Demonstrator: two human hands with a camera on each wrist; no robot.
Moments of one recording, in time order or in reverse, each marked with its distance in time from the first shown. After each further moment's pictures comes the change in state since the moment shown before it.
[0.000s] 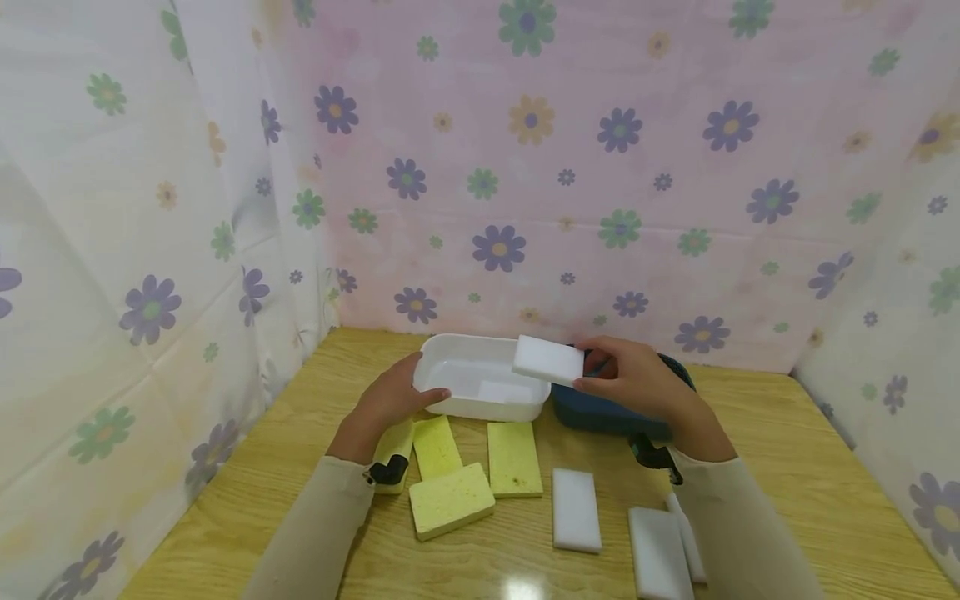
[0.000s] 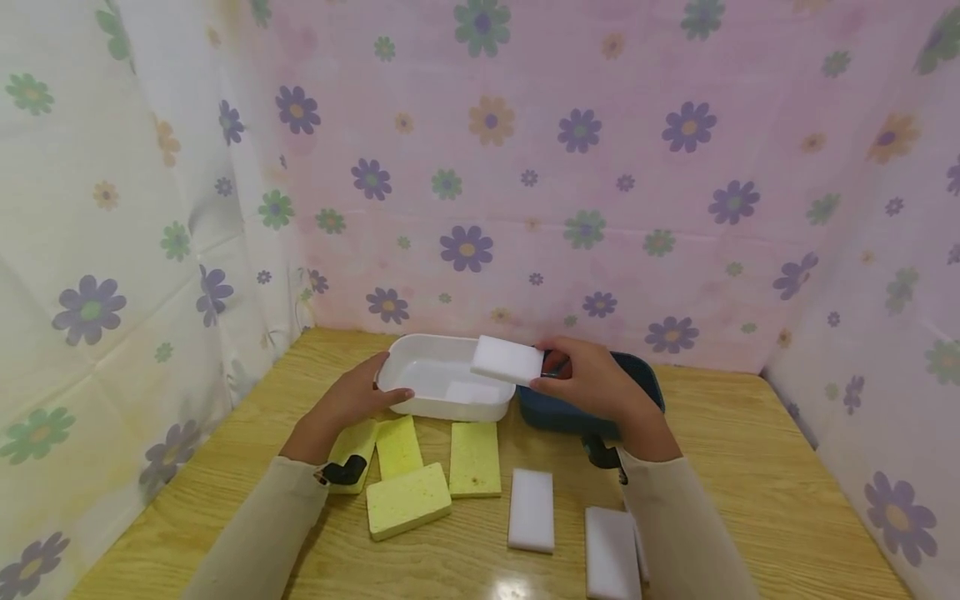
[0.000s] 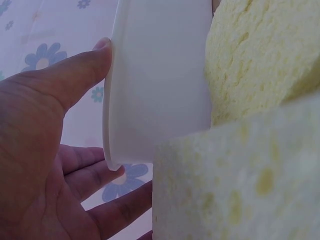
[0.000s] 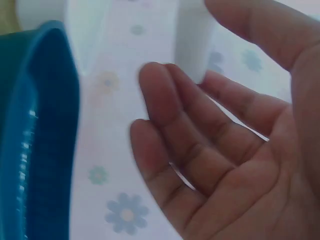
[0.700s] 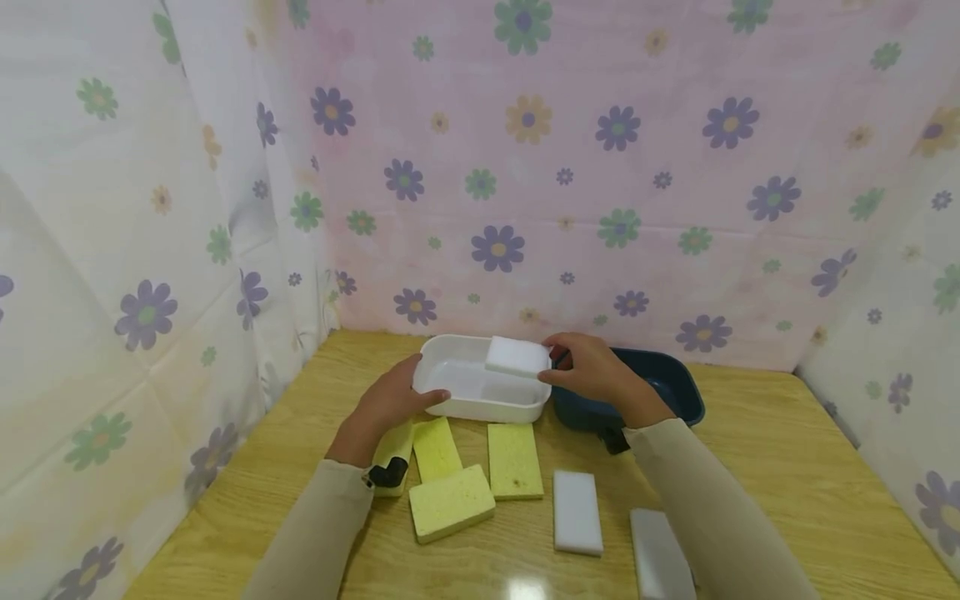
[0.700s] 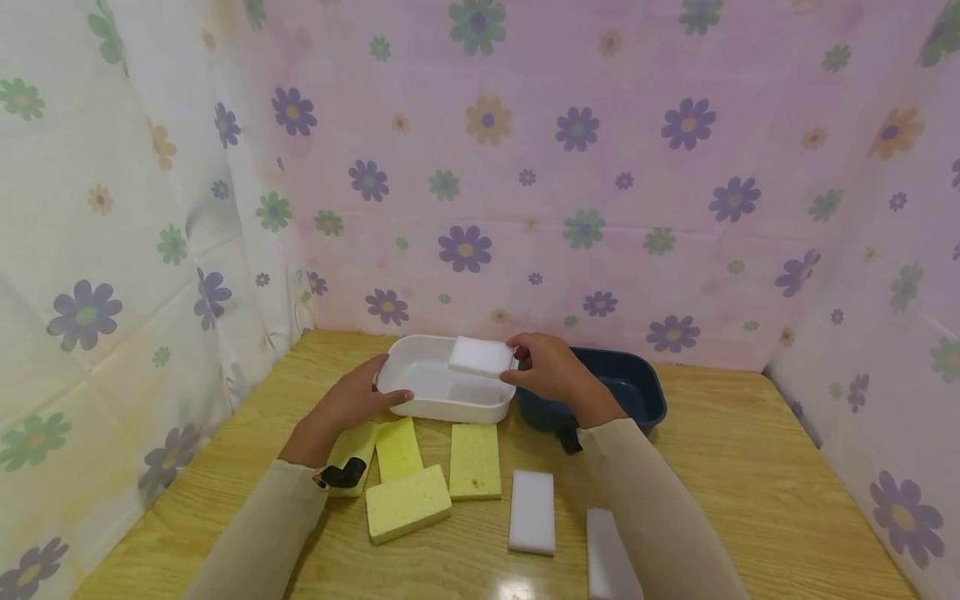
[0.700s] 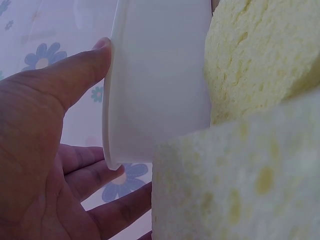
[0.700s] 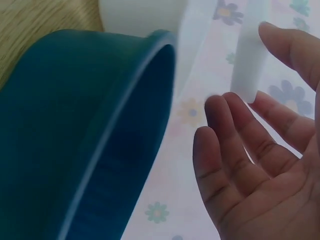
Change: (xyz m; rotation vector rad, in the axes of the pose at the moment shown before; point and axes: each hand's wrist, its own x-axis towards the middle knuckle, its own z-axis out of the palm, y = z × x) left_hand -0.004 0.005 -0.002 -0.016 -0.001 -0.015; right_hand 0.057 0.010 0.040 -0.040 -0.072 0.090
